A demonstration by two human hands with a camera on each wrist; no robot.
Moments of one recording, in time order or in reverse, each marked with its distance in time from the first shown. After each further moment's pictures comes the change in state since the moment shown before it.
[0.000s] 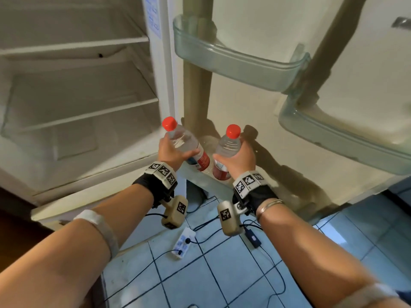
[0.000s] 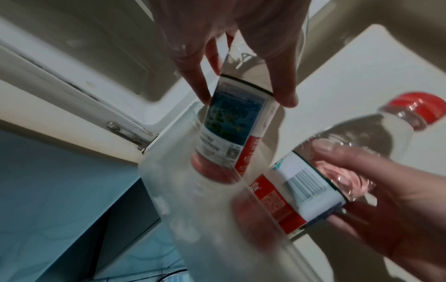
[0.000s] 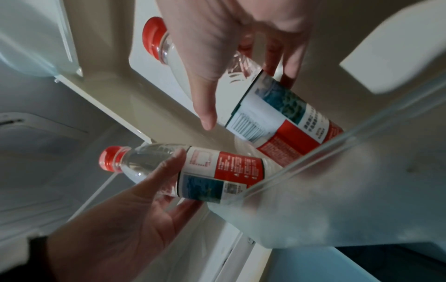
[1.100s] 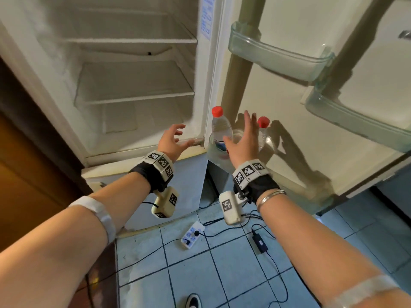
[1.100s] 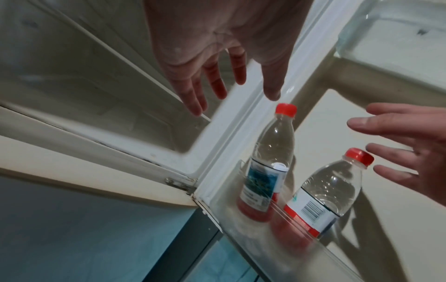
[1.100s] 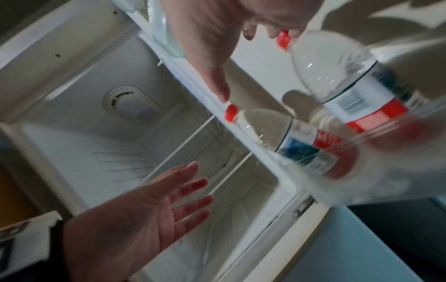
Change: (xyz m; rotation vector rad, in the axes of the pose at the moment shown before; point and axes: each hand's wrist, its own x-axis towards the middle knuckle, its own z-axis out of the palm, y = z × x) left_hand -0.085 0.000 -0.094 0.064 0.052 -0.030; right_hand -0.083 -0.043 0.010 0.017 0.026 -0.448
